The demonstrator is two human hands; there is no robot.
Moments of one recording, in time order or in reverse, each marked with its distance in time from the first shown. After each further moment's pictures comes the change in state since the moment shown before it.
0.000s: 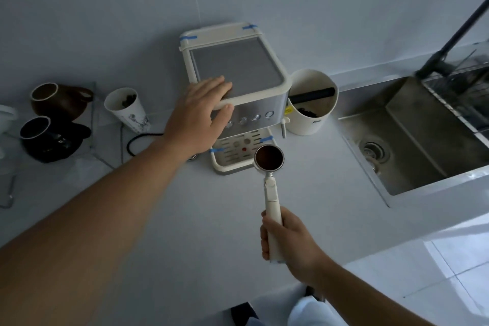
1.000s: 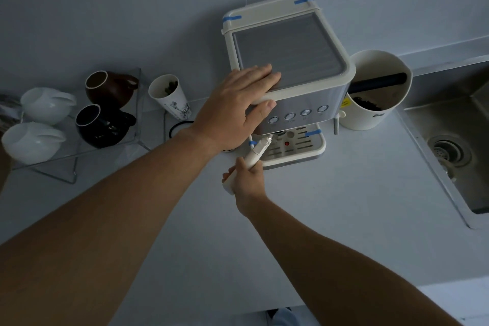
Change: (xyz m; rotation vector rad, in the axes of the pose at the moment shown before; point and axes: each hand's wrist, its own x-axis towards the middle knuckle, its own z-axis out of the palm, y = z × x) left_hand 0.003 -0.015 -0.006 -0.012 -0.049 0.103; right_hand 0.161 -0.007 0.140 0.355 0.223 0.063
